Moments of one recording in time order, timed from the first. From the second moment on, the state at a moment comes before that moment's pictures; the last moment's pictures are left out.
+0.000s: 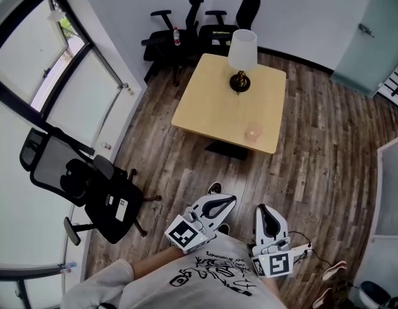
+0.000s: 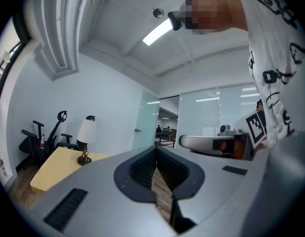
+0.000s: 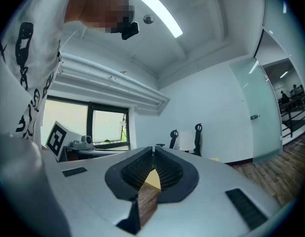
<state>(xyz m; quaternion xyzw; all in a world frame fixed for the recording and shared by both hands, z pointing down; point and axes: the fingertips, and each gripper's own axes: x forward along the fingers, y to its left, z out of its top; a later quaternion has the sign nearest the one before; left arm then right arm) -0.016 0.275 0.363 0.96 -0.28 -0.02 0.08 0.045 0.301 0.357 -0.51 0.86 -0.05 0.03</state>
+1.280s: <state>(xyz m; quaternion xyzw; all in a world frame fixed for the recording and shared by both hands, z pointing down) -0.037 0.019 0.382 0.98 -0.20 0.00 0.06 0.031 0.042 0.365 -0.53 0.85 -0.01 -0.02</state>
